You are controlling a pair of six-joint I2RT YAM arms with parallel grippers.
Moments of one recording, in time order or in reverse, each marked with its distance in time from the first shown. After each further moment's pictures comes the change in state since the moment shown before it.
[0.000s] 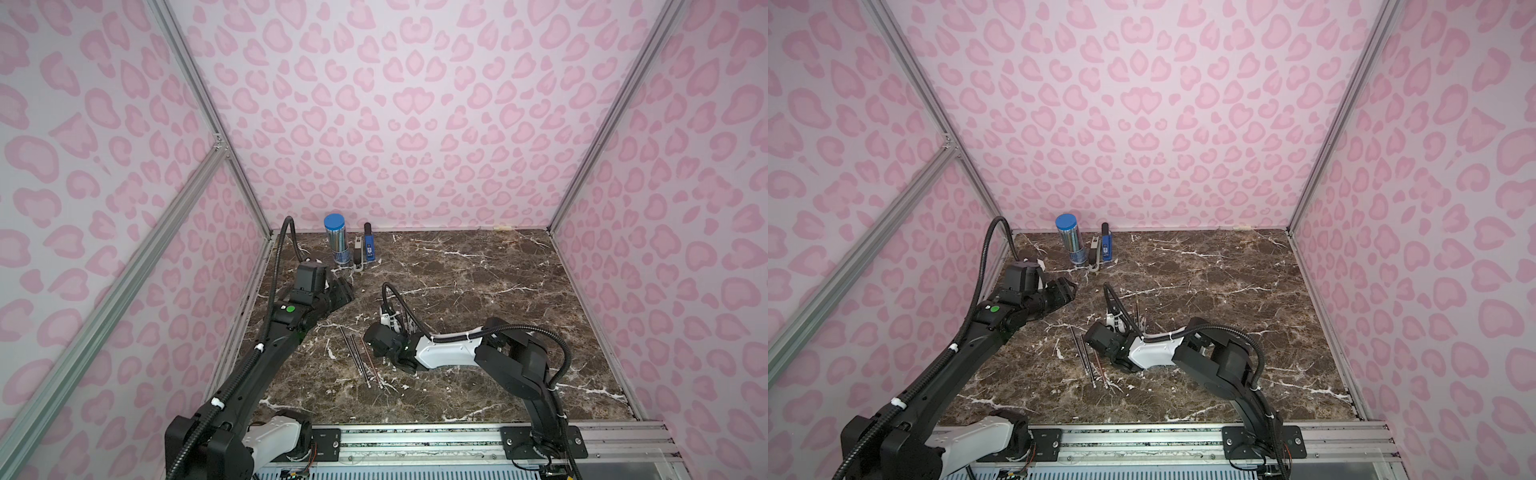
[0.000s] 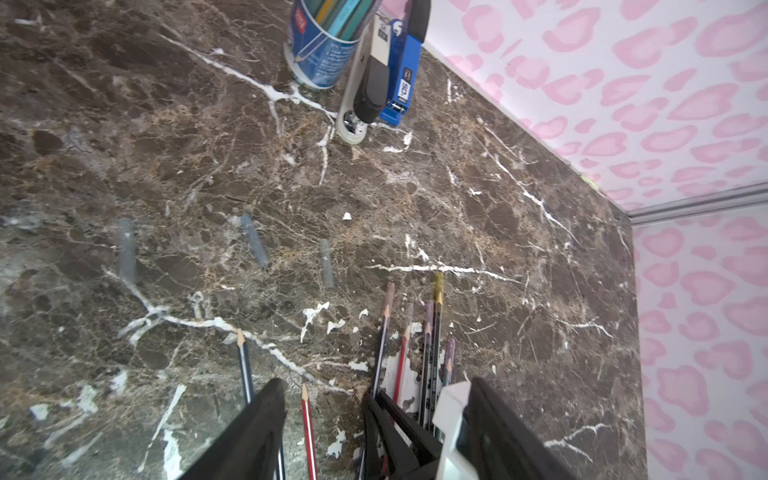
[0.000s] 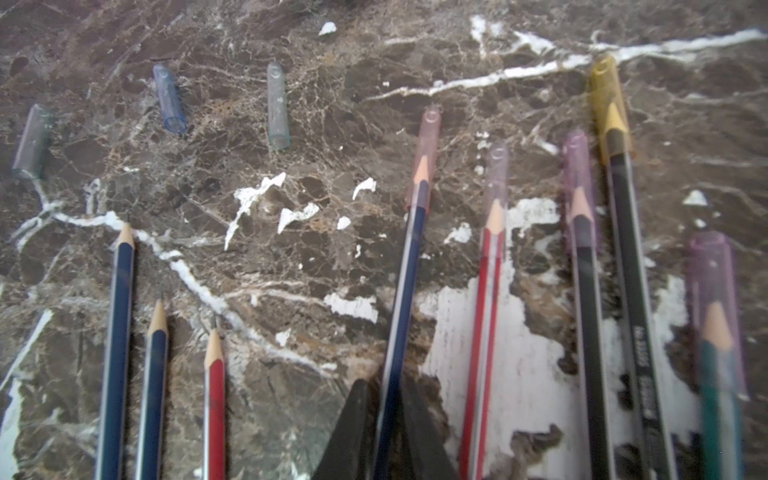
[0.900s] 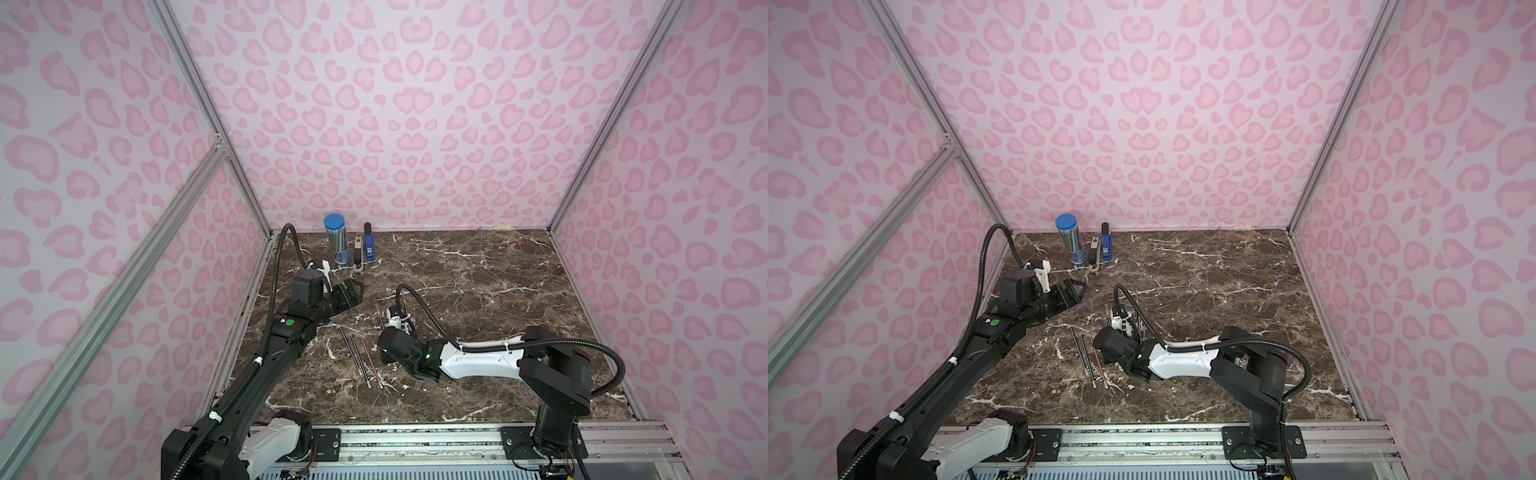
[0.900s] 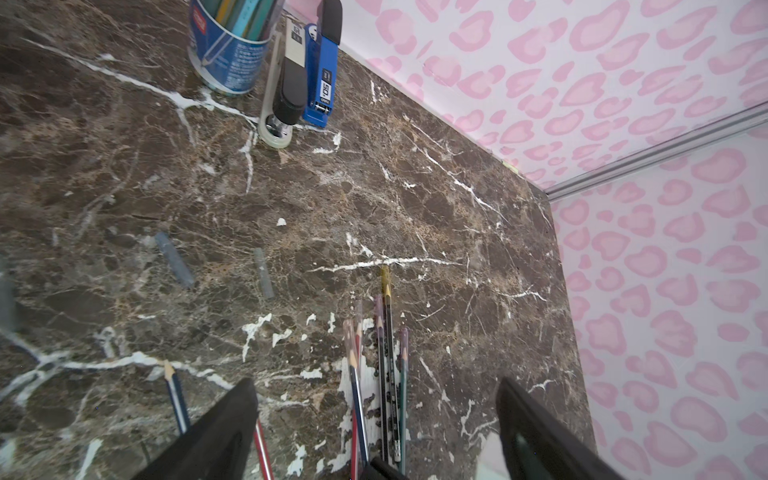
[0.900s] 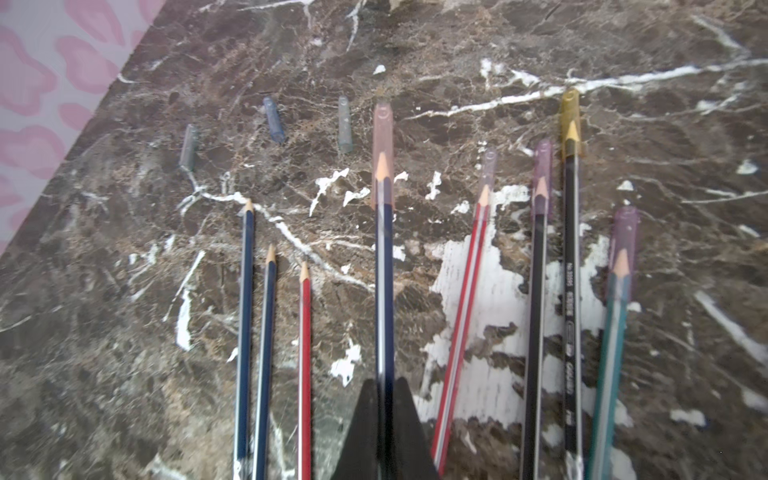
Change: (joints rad) left arm -0.002 -0.048 -0.113 0.192 0.151 0.014; right arm 0.051 -0.294 -0.220 0.069 -0.043 -0.013
